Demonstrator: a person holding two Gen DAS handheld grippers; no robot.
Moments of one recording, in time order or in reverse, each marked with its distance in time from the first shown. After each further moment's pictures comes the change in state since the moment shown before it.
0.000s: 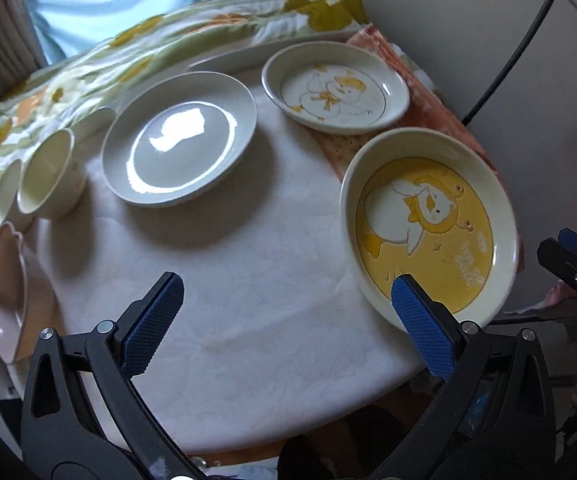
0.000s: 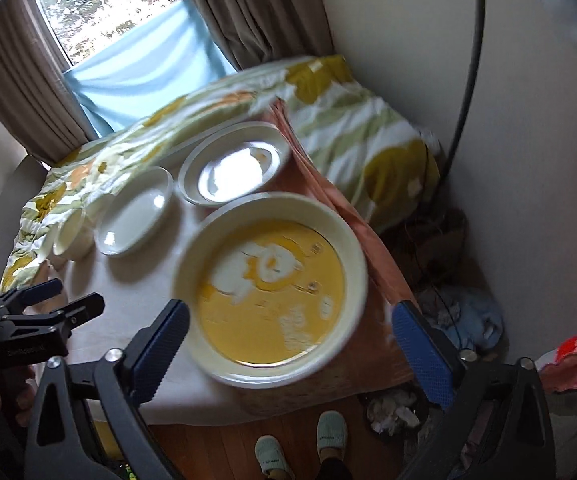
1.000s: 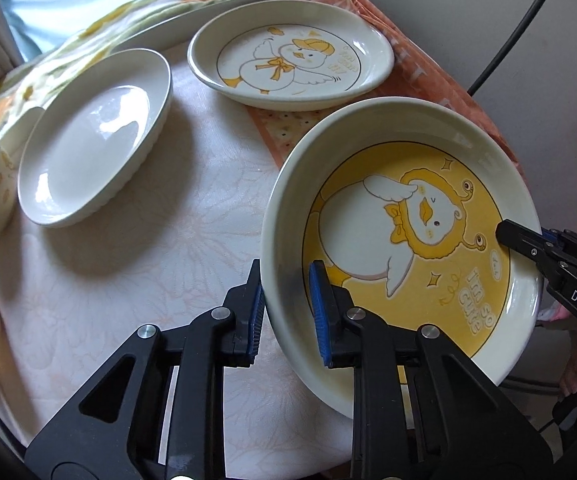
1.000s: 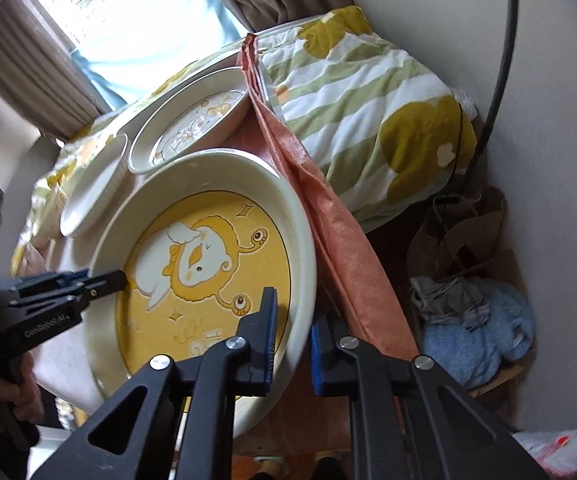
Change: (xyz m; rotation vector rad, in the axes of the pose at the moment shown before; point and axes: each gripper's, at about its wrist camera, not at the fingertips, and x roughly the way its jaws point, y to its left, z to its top) left arm 0.060 -0.043 0.011 0.020 0.059 -0.031; right arm 0.078 -0.042 0.013 -0.099 0.058 0.089
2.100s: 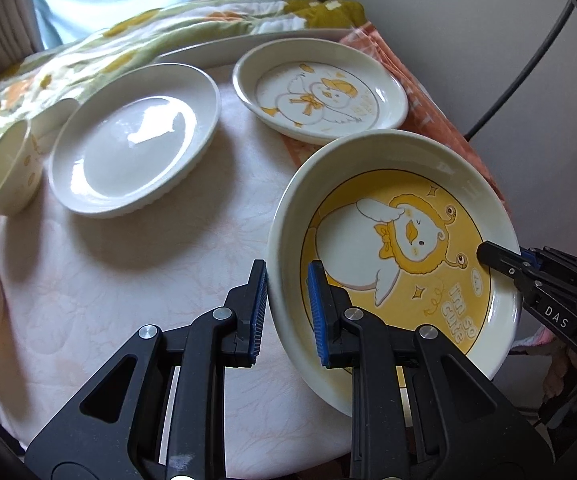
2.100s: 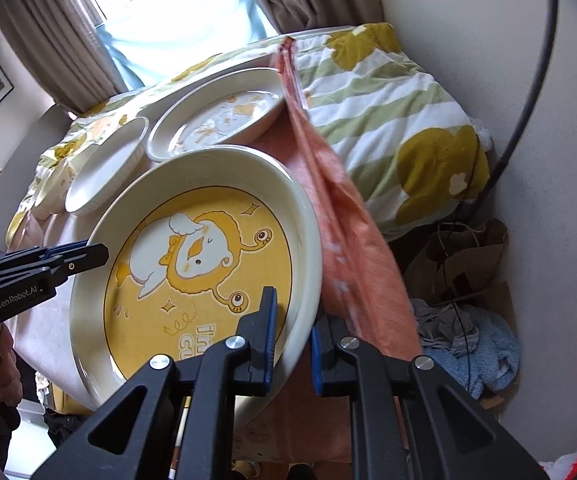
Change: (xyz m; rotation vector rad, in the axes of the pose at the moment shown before) left arm -0.038 0.035 -0.012 -0.110 -0.100 -0.031; right arm 0.001 0.021 0.009 -0.123 -0.023 0.025
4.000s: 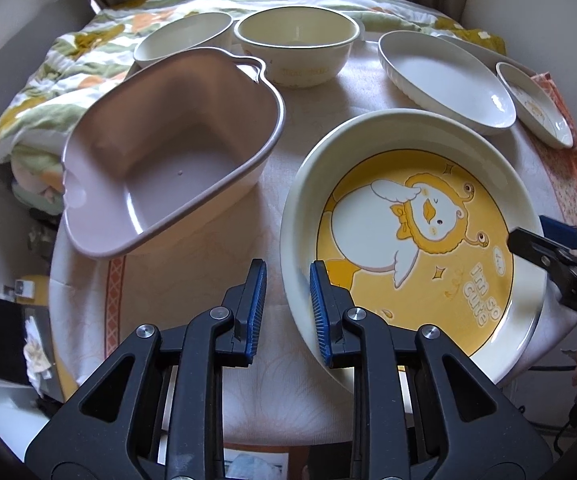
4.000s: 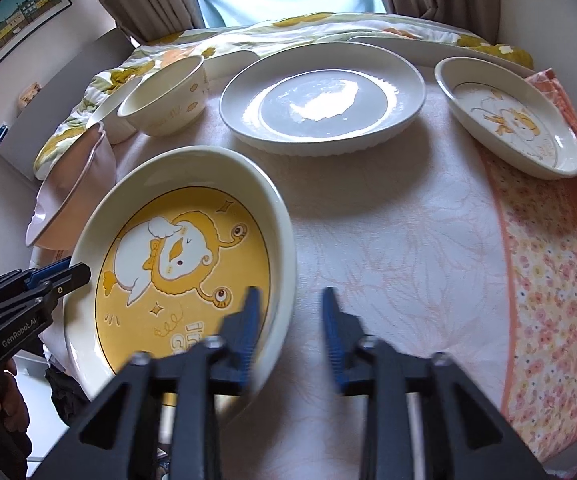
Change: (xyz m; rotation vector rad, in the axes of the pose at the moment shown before) left arm -0.046 0.234 -0.103 -0.247 0.009 0.252; right arm 0.084 0.241 -0.008 -0.192 0.104 0.098
